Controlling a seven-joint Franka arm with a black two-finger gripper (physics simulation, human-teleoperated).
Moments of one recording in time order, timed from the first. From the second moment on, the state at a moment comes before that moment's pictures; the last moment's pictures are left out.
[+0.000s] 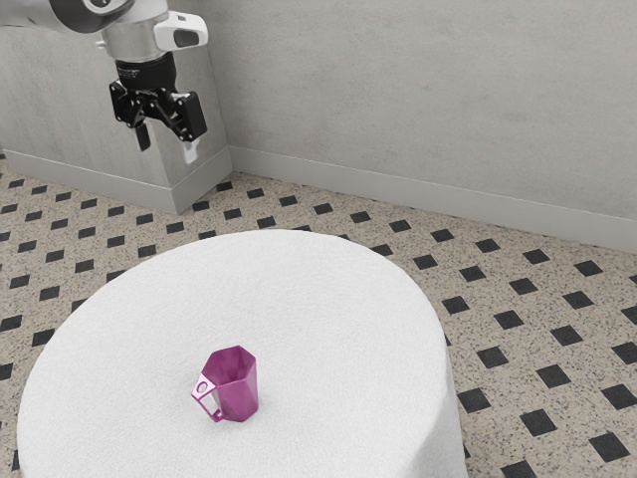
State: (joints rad) arm -0.04 -0.01 0.04 -1.52 0.04 1.50 0.02
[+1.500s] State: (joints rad) arm -0.05 -0.30 -0.11 -2.56 -0.10 2.32 0.31
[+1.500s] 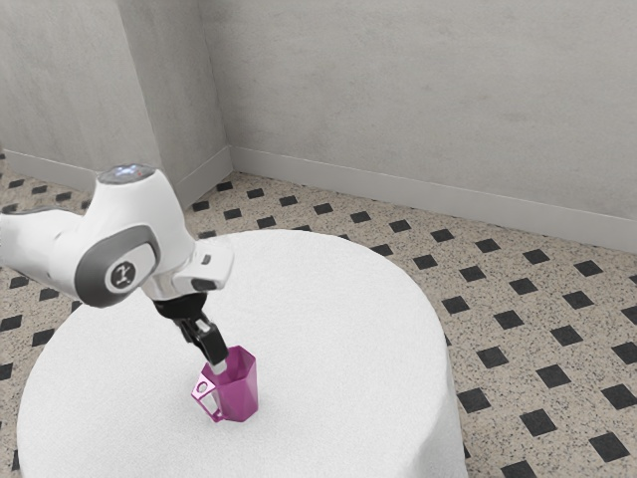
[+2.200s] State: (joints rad) arm -0.05 -0.24 -0.12 -2.78 -0.24 2.68 0.35
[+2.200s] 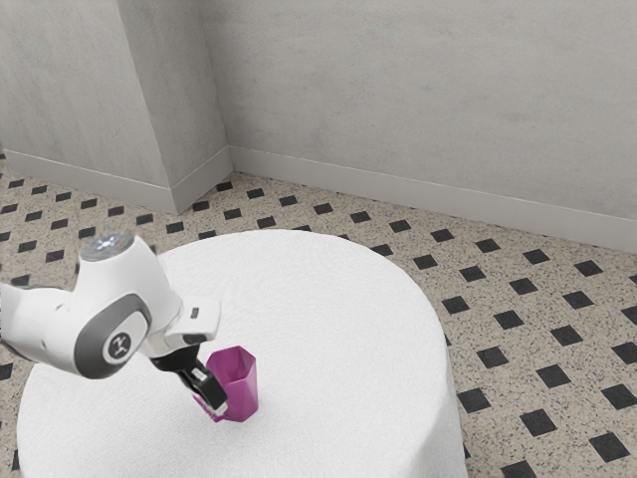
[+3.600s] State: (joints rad) arm -0.05 -0.17 -0.16 -2.82 -0.32 2.89 0.35
